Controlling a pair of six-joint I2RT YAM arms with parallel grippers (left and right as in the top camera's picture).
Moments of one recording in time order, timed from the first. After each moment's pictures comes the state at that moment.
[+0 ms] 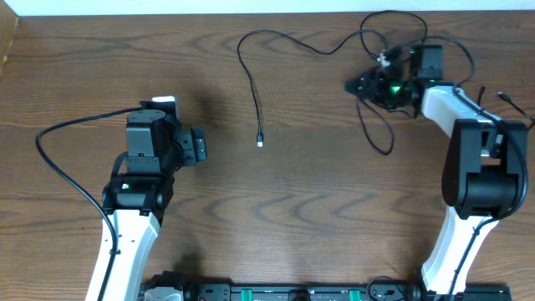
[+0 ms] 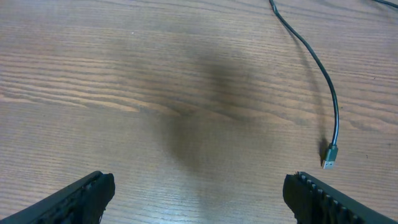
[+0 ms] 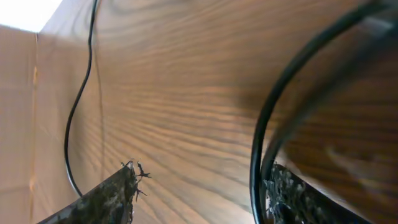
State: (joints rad) left arm -0.05 1.10 0.82 -0.50 -0.06 -0.09; right arm -0.01 2.15 1.39 -0.23 -0.73 0.33
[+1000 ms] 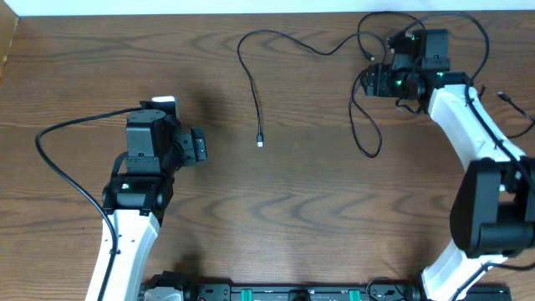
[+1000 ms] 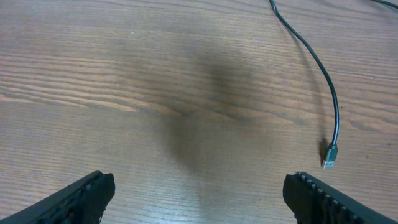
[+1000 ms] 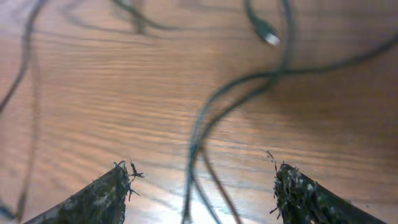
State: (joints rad) left arm -0.05 1.10 0.82 -0.50 -0.06 -0.09; right arm 0.07 1.88 1.39 -0.44 -0.29 0.11
